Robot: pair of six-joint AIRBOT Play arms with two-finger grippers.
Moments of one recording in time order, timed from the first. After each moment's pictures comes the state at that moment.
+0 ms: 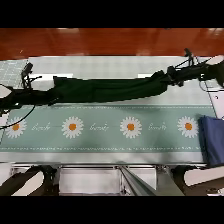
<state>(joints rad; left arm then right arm) 0.10 -1.08 0.81 0.84 -0.96 -1.27 -0.22 -1.65 1.41 -0.82 1.22 1.28</state>
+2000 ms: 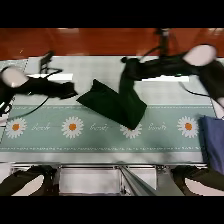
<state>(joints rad) -0.11 -1.09 0.96 0.99 -1.03 -1.48 0.33 -1.35 1.36 -0.76 0.97 1.35</state>
